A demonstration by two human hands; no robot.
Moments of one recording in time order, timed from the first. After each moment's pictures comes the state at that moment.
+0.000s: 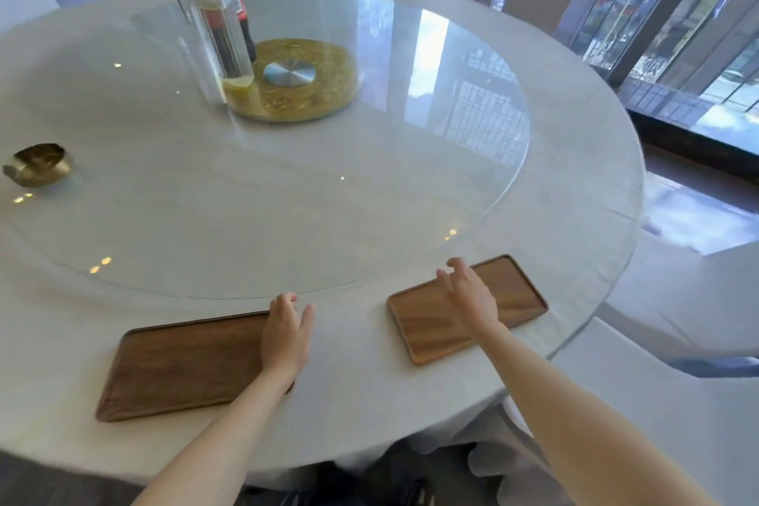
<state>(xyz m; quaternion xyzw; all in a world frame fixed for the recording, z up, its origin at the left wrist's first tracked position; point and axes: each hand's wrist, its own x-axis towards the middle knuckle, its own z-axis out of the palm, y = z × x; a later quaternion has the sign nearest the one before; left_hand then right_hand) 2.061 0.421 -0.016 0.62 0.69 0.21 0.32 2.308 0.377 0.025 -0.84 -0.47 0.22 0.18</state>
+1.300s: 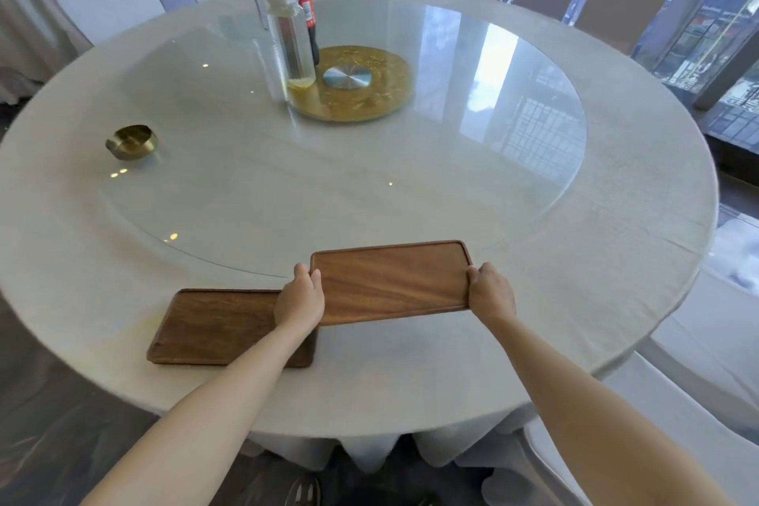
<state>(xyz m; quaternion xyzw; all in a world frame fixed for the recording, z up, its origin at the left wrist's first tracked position) 2.055 0.430 0.019 0.59 0.75 0.16 0.25 2.316 0.400 0.022 -0.85 -0.41 0.27 0.20</state>
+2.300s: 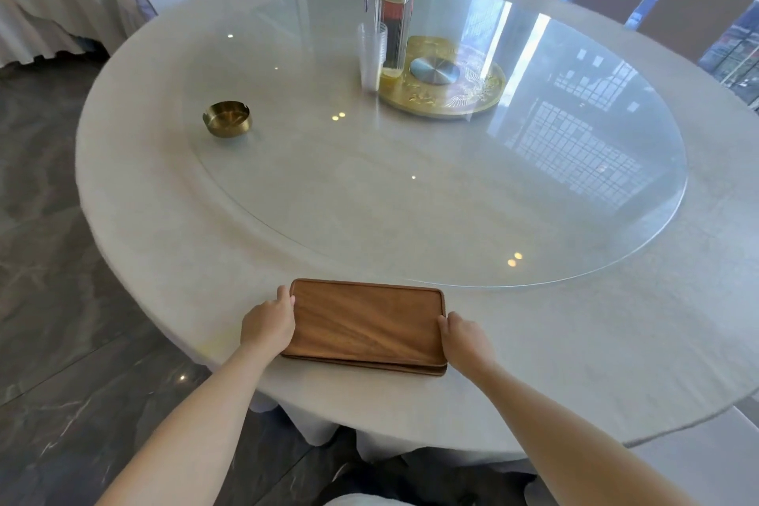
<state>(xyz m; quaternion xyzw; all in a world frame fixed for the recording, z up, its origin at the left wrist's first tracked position) 1.806 0.452 -0.035 0.66 0.73 -0.02 0.16 2.091 0.406 -0.026 -0.79 -0.54 0.28 0.03</state>
